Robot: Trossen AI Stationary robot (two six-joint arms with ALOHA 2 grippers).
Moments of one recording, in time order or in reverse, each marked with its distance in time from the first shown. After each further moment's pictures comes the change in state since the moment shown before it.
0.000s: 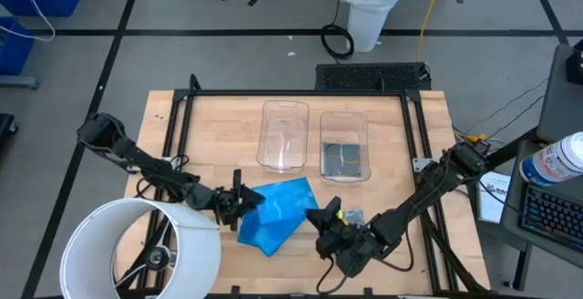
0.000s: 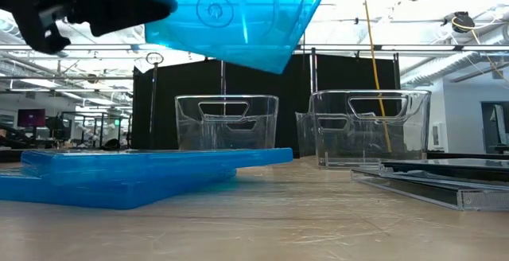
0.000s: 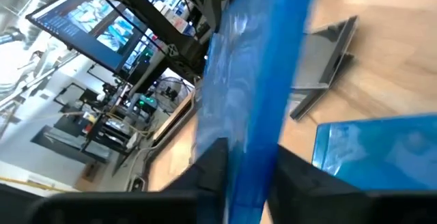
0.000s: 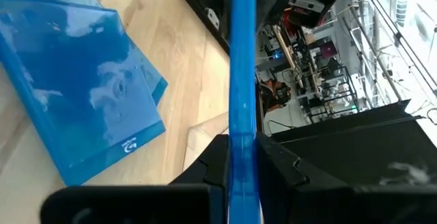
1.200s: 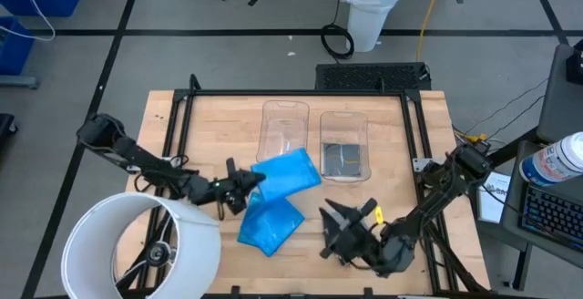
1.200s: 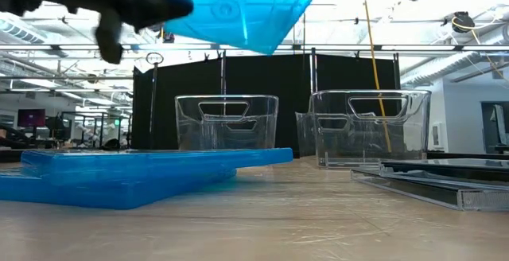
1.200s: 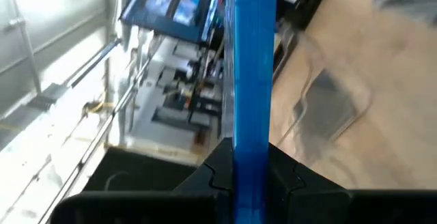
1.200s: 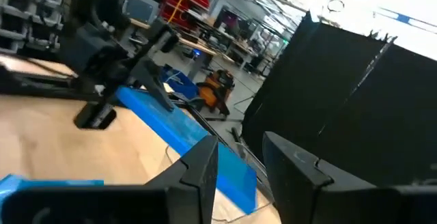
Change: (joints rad) left arm 0.086 0.000 0.001 0.171 -0.236 0.459; right arm 0.095 -0.013 -0.013 0.946 0.472 -0.279
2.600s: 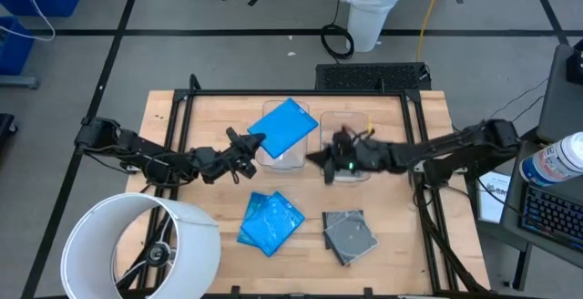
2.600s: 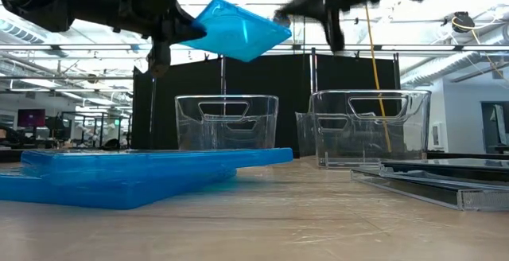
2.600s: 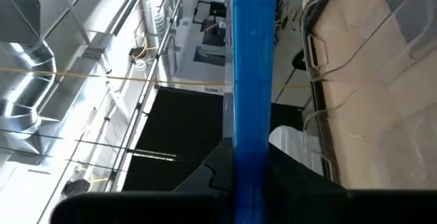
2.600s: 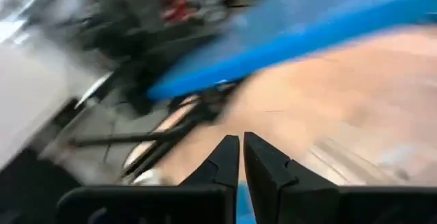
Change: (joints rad) left arm 0.306 0.000 -0.001 0.106 -0.006 0.239; right arm -0.719 -0.457 -0.468 -0.440 -1.328 1.466
